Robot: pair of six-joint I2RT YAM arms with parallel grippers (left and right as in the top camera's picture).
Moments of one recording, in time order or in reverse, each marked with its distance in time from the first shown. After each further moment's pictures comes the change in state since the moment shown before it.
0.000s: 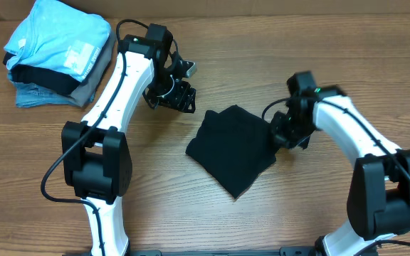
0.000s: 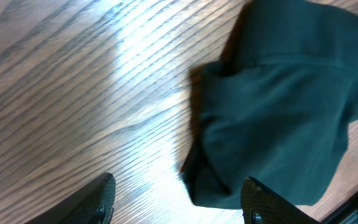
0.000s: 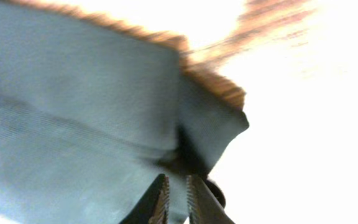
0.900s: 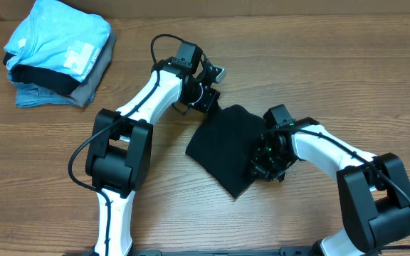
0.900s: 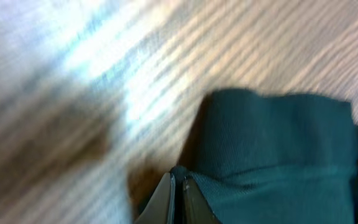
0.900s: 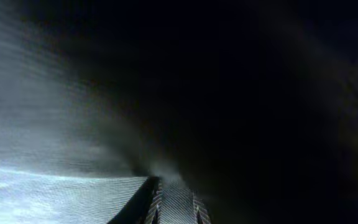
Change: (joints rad) left arm -0.116 0.098 -0.174 0.552 0.121 -0.093; right arm 0.177 -0.047 -0.349 0.253 -0.224 0.216
